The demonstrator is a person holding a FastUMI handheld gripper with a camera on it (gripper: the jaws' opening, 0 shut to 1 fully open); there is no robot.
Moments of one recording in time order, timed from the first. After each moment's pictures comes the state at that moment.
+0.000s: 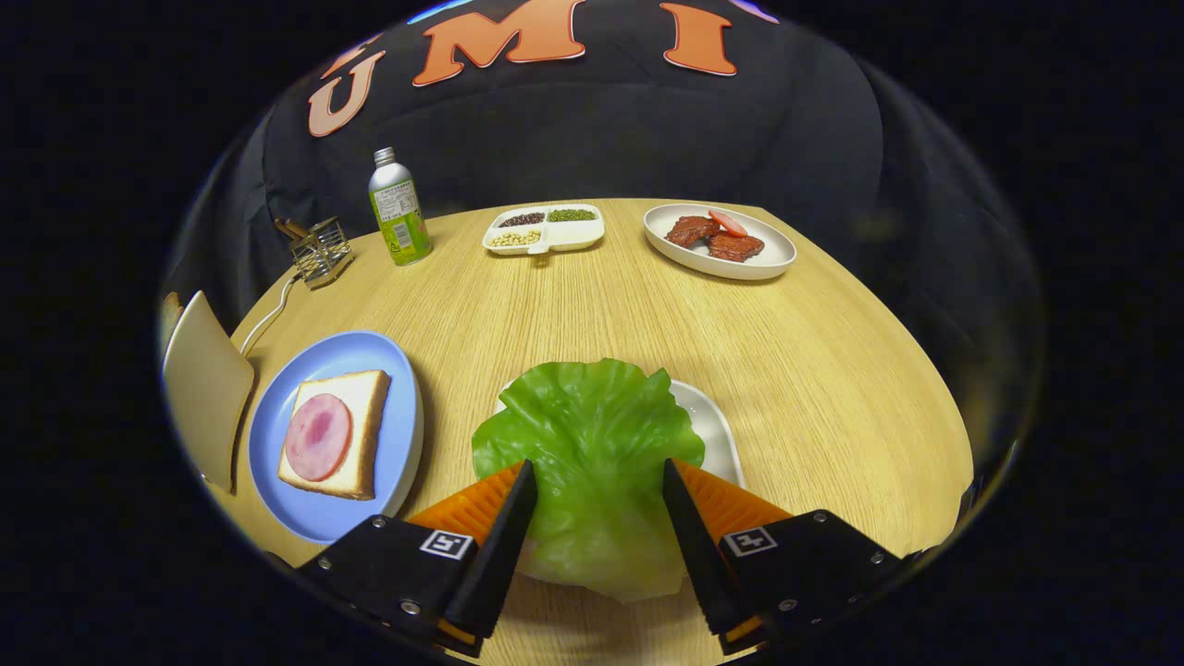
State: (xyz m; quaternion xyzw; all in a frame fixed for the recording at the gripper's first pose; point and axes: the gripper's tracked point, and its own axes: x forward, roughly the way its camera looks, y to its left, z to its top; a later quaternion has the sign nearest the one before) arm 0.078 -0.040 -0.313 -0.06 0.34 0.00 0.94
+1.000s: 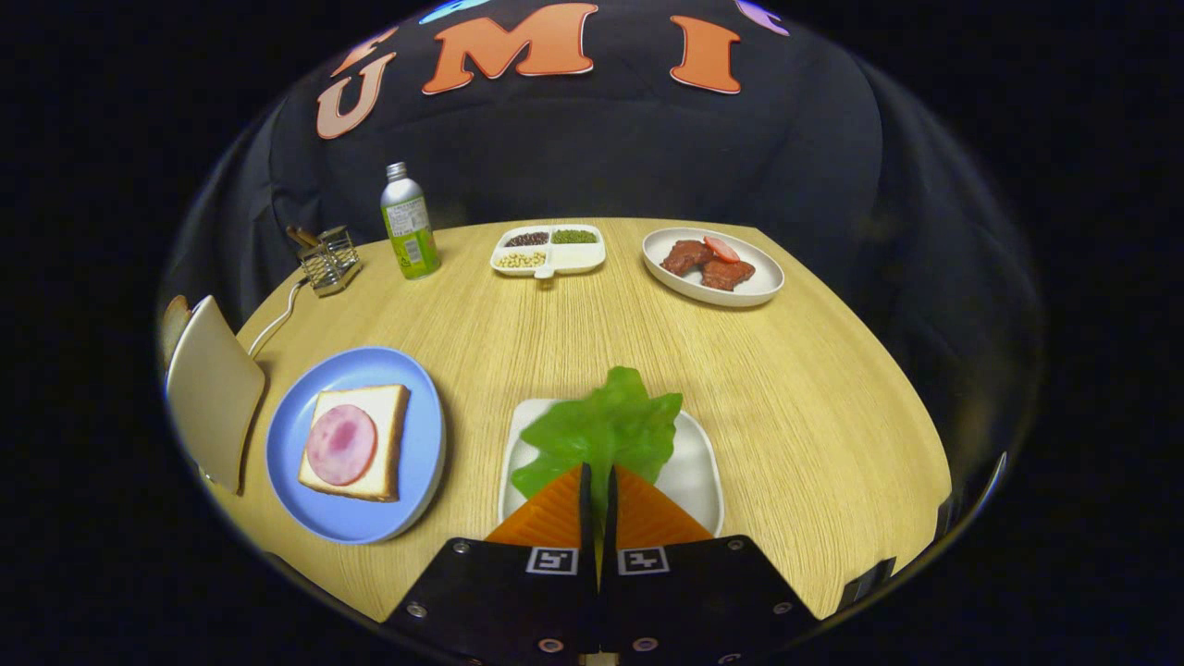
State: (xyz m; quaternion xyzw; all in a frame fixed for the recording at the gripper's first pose) arm 0.069 -0.027 -0.272 -0.07 0.31 0.01 0.95
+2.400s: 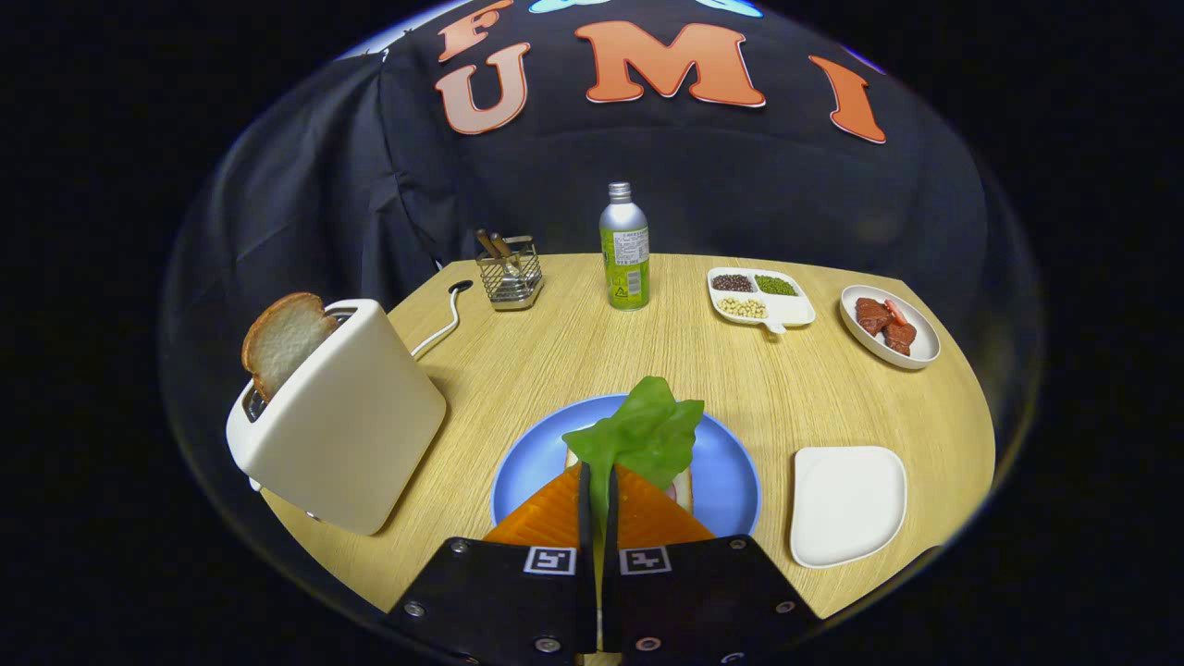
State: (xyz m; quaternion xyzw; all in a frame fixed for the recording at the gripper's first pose) arm 0.040 0.182 -0.258 -0.07 0.31 0.17 0.93
